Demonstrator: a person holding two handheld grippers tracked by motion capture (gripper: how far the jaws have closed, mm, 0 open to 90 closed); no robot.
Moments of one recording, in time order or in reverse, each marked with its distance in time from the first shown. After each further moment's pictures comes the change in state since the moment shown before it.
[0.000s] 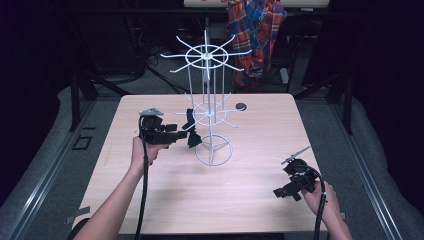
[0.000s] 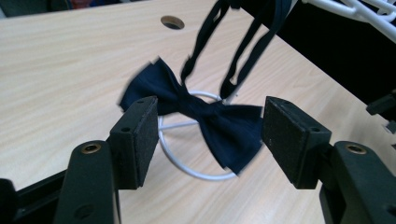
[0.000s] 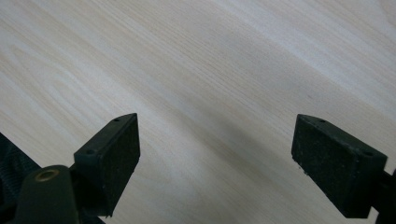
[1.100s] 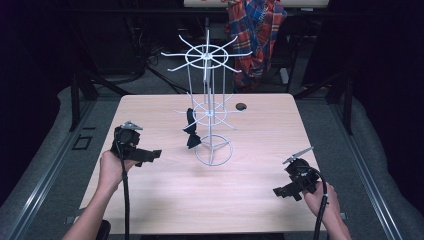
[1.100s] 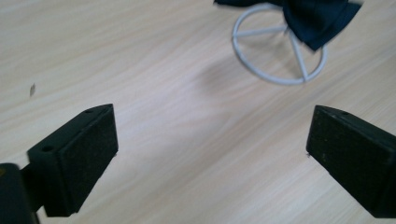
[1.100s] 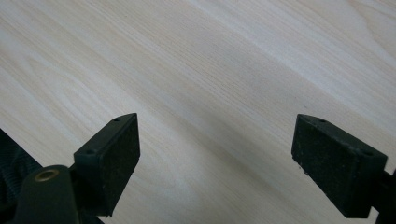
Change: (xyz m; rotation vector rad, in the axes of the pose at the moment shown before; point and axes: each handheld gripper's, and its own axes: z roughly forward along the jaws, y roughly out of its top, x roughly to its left) left arm -0.011 -0.038 -0.068 0.251 0.329 0.023; right arm 0.004 -0.002 -0.008 -0.057 -0.013 -0.011
